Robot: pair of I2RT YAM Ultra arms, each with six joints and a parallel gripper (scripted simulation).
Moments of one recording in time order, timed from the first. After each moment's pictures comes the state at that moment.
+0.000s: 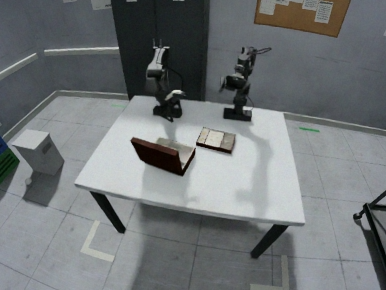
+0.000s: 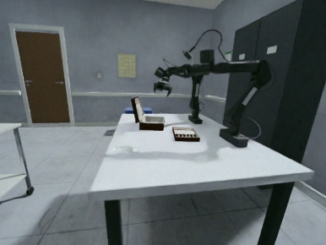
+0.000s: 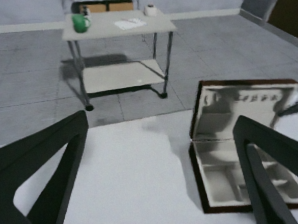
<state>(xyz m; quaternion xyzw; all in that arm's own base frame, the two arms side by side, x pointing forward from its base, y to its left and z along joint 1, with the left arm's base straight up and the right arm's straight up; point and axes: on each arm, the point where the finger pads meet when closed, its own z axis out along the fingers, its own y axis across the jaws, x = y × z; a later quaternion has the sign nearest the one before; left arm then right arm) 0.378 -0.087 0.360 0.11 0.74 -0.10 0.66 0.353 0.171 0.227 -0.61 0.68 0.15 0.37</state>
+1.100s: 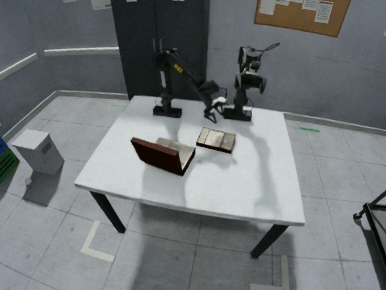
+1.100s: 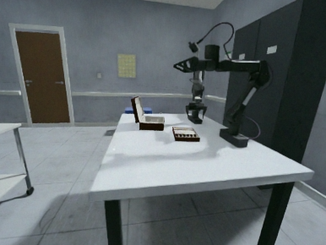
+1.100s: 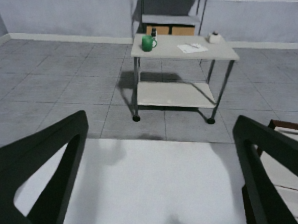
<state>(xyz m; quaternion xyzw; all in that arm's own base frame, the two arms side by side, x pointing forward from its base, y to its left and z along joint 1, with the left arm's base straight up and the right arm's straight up) 0.387 -0.001 0.391 0.00 0.72 0.00 0.69 0.146 0.369 0.100 -0.55 0.76 0.19 0.28</state>
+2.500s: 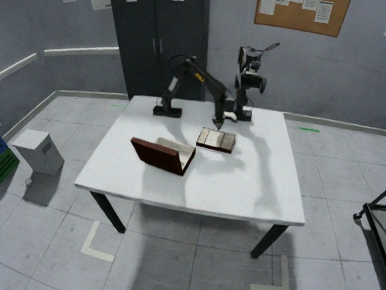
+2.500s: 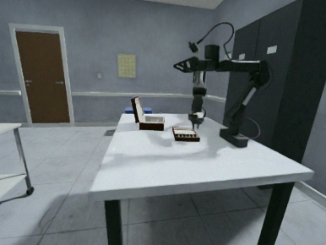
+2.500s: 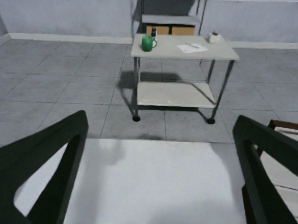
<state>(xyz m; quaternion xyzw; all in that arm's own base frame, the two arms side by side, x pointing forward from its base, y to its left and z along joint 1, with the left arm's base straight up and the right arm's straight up) 0.387 -0.001 0.391 0.00 0.72 0.00 0.69 0.143 0.379 0.028 -0.64 0.76 0.03 0.05</state>
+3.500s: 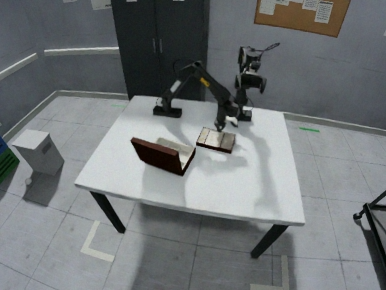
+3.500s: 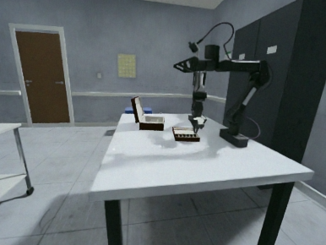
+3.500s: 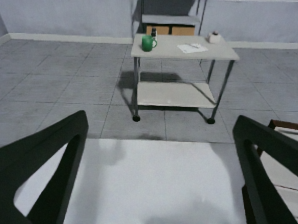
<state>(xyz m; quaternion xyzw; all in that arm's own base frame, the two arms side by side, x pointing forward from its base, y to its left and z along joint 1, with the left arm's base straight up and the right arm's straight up) 0.387 -0.001 0.391 0.00 0.72 0.00 0.69 0.143 0.384 0.002 -0.66 0.75 0.00 0.00</state>
